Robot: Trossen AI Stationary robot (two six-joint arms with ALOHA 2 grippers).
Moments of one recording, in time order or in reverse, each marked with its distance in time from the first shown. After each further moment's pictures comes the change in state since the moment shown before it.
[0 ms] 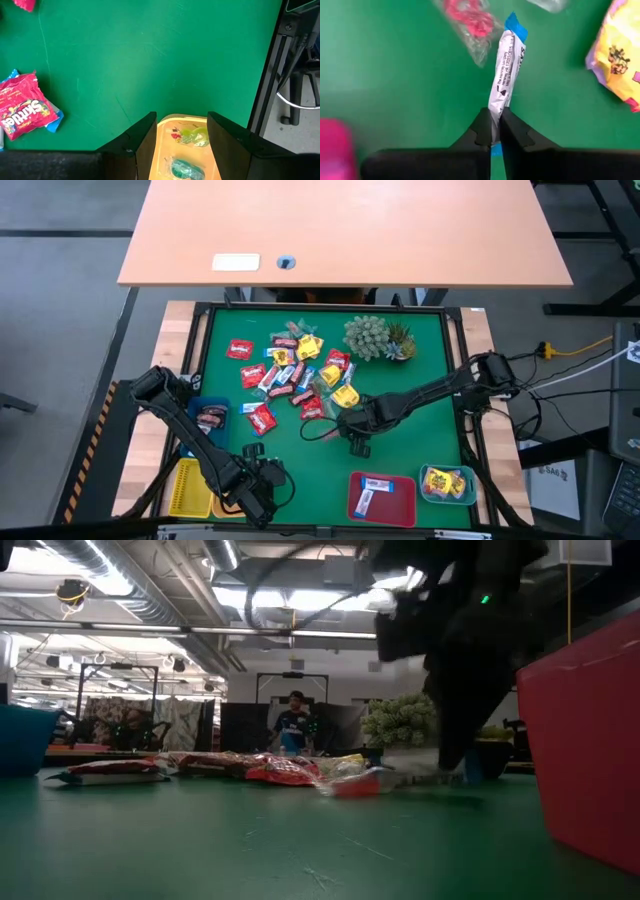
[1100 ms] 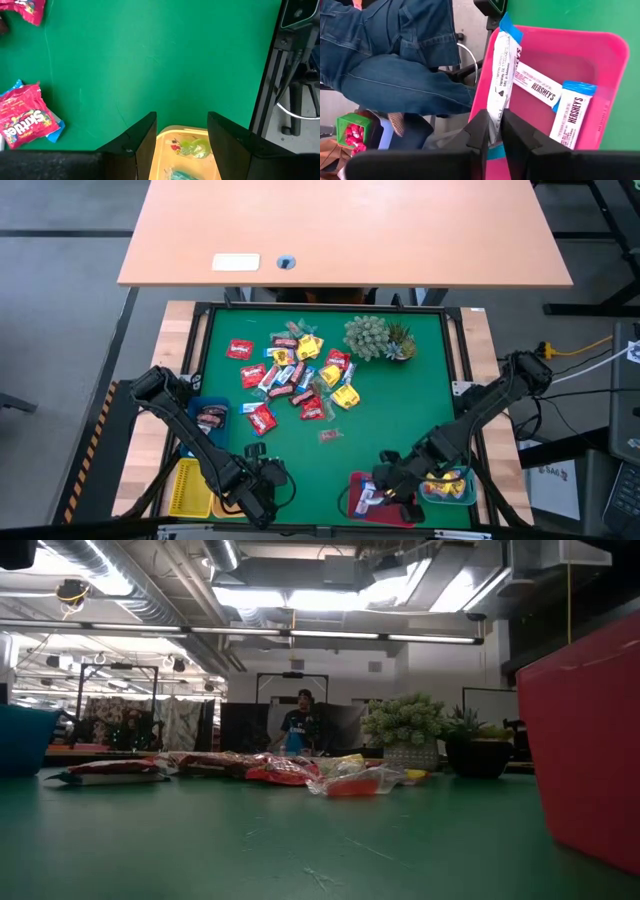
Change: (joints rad) left arm 0.000 0.000 0.000 0.026 -0.045 0.001; right arm 0.414 -0.230 0.001 0.162 -0.243 0.188
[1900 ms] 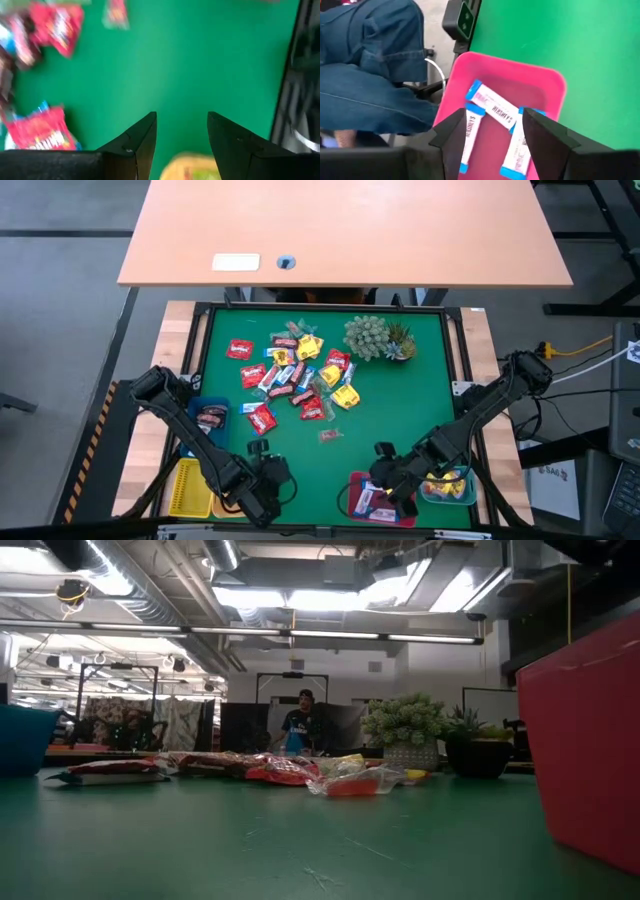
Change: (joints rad) left arm 0.005 0.000 0.000 0.024 -0.158 0.001; right arm 0.000 0.000 0.000 0.000 0.211 -0.127
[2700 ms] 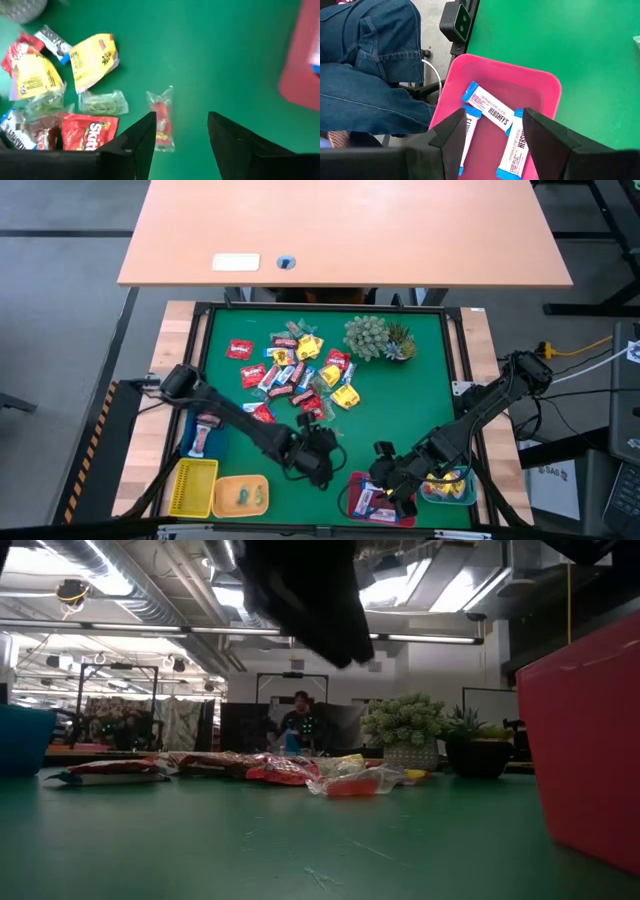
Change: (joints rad) left arm 0.301 0.155 0.000 0.374 -0.125 0.367; right arm 0.000 0.000 0.000 0.000 0.020 -0.013
